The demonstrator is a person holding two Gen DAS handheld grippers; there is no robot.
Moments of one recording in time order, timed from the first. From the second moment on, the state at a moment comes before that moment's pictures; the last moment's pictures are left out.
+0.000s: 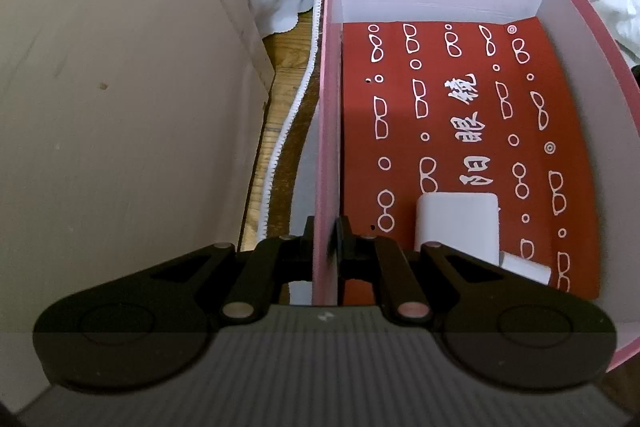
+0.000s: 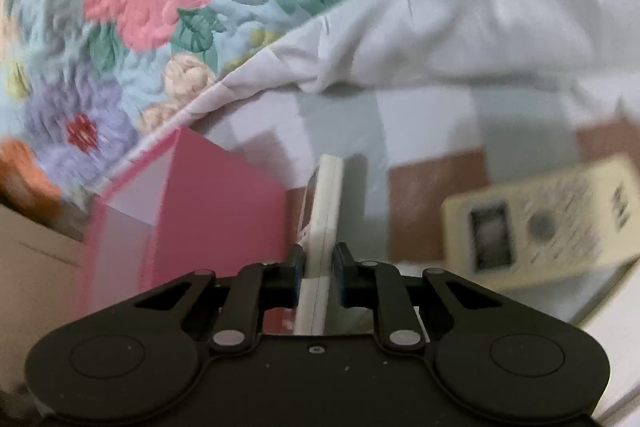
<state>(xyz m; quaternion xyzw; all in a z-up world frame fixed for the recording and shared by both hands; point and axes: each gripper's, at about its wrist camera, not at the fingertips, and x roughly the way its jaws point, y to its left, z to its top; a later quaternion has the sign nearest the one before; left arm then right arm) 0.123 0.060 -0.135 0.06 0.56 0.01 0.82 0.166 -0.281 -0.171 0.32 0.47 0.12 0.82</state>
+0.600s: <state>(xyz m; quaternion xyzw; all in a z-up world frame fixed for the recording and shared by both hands) 0.127 0.065 -0.135 0.06 0.57 0.01 0.82 0.161 -0.269 -0.168 0.28 0.45 0.14 0.84</state>
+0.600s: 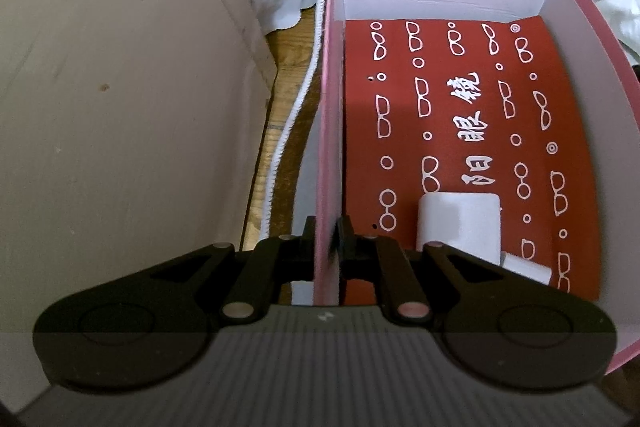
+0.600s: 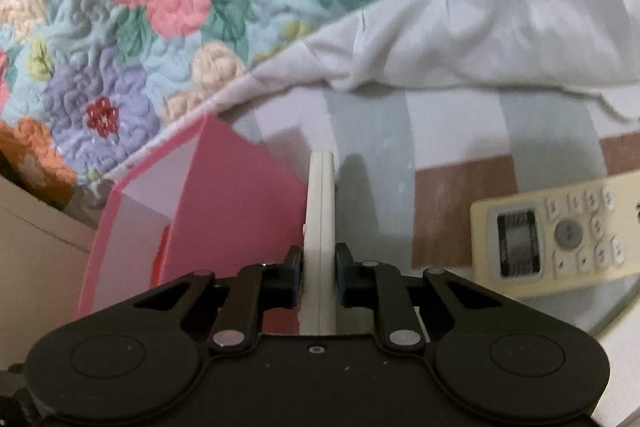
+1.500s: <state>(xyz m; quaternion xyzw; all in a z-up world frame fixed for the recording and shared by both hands) 0.119 0.052 -0.134 0.09 0.56 0.01 0.82 0.126 -0.187 -0.098 0.27 0.41 0.29 0.82</state>
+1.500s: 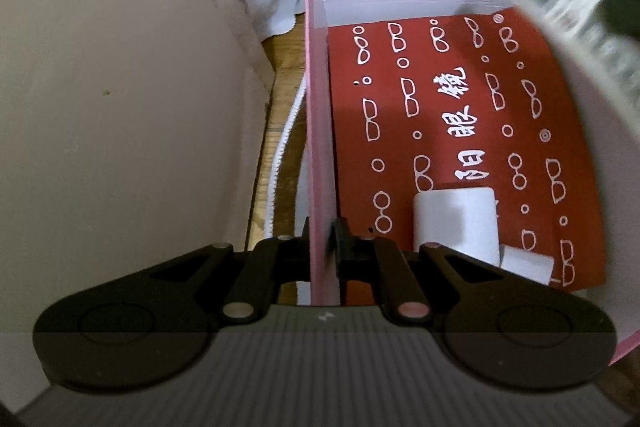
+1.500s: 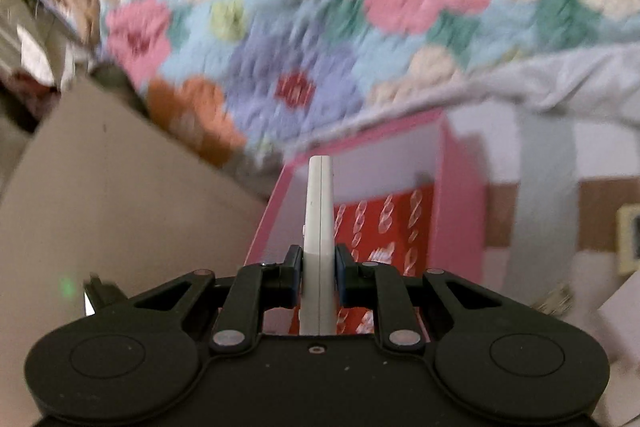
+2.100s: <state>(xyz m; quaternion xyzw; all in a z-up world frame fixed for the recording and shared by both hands) 0.122 0.055 -0.142 0.11 0.55 -0.01 0.83 0.212 -0.076 -0.132 0.08 0.52 0.31 0.79</state>
